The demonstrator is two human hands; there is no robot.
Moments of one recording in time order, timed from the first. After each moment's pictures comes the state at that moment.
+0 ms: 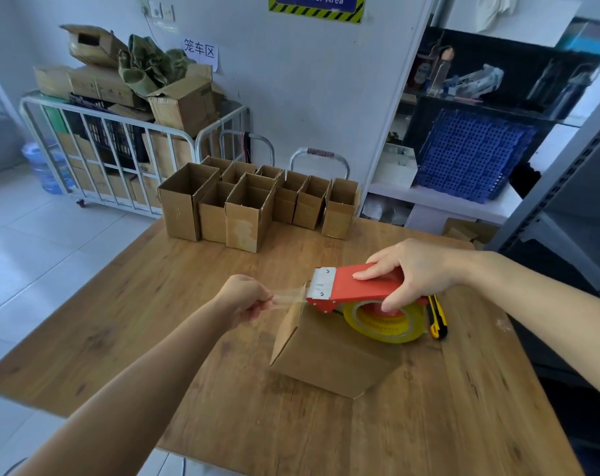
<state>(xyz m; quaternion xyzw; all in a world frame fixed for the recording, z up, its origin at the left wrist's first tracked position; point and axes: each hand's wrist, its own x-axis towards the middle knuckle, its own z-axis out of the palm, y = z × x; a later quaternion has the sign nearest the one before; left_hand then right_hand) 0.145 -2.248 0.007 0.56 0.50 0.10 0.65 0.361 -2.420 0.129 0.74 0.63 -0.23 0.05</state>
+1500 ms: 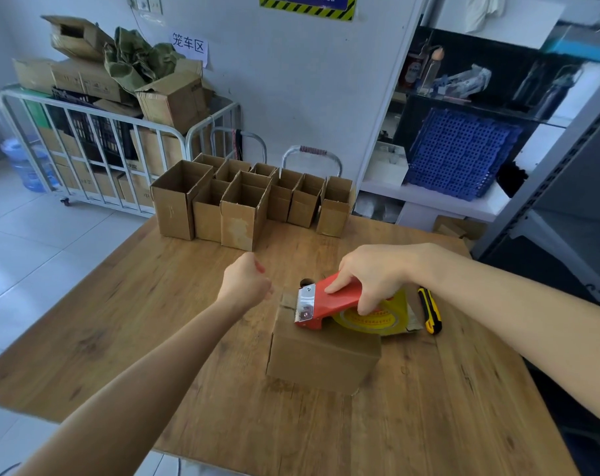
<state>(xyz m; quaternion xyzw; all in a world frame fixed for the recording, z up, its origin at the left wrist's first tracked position) 0.157 -2.234 0.003 0.74 0.48 0.16 0.44 0.320 -2.371 0.115 0.69 0.66 -0.19 0.24</state>
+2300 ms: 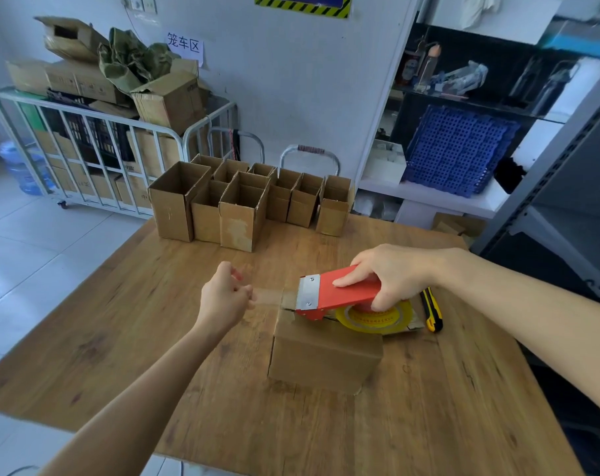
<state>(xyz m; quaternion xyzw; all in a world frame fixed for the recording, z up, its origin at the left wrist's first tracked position) 0.119 -2.238 -0.011 0.73 0.45 0.25 0.45 0.334 -2.395 0.120 0.72 0.64 -0.21 0.16</state>
